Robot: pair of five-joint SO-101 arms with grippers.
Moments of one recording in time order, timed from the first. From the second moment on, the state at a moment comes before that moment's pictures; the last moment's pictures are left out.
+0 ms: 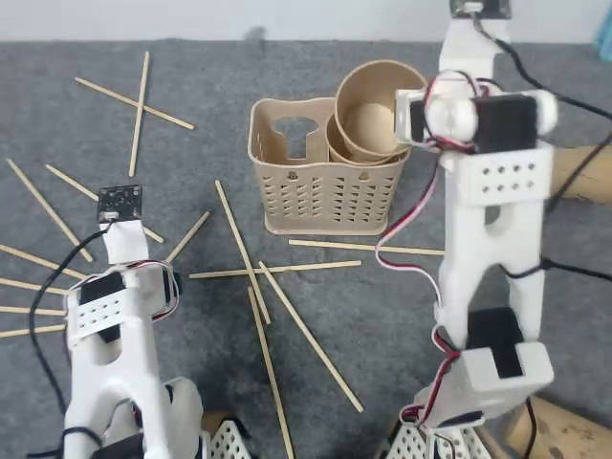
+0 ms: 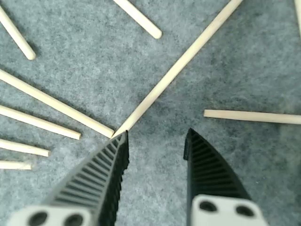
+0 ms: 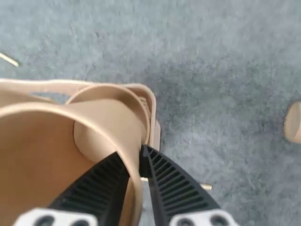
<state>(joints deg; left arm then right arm) -28.0 -33.7 67.8 50.3 -8.1 -12.7 7.1 -45.7 100.7 -7.1</state>
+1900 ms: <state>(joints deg) -28.0 -33.7 67.8 50.3 -8.1 -21.4 -43.8 38.1 34.3 -0.9</state>
